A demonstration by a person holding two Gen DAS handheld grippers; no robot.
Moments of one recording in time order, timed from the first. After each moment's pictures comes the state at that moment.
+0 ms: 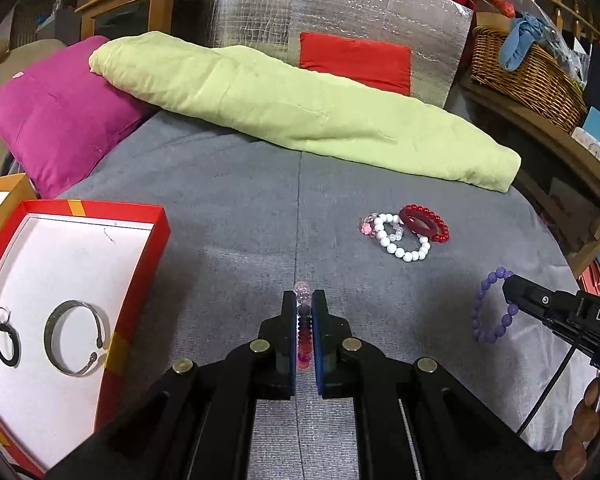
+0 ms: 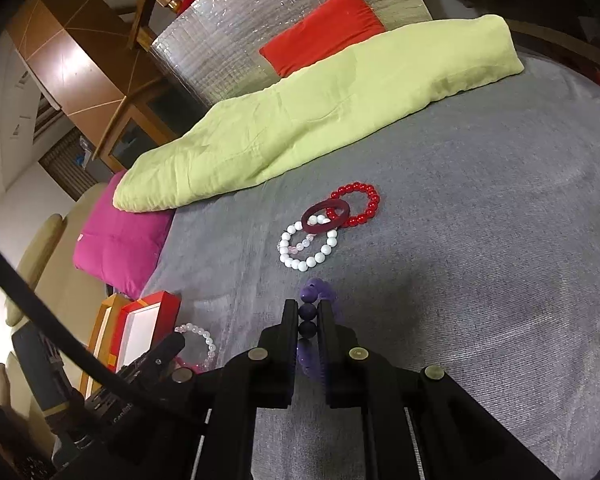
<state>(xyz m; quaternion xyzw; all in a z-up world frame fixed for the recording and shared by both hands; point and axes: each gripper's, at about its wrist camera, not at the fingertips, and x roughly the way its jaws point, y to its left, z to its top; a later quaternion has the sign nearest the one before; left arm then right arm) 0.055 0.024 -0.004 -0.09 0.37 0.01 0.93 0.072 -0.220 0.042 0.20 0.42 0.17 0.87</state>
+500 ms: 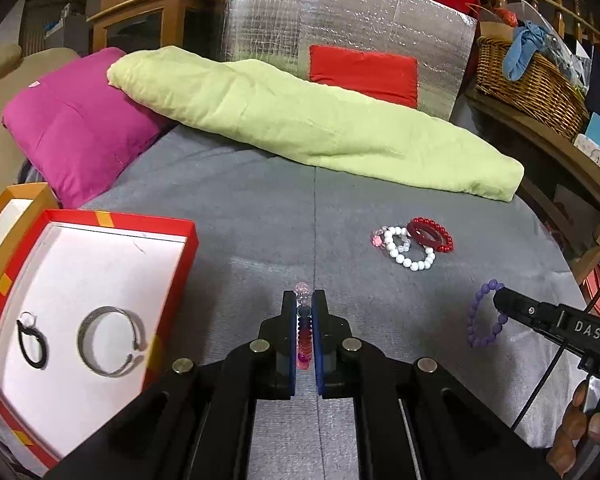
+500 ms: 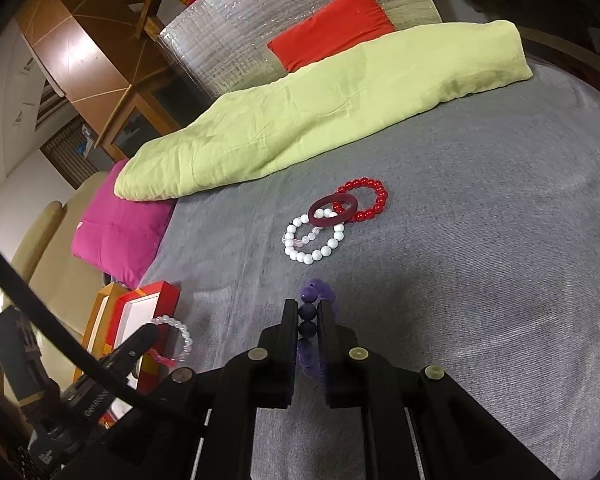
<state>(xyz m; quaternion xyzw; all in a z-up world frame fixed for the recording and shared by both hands) 0.037 0.037 0.016 -0.08 0.35 0.03 0.93 0.069 -0.212 0.041 0.18 0.43 0.17 0.87</state>
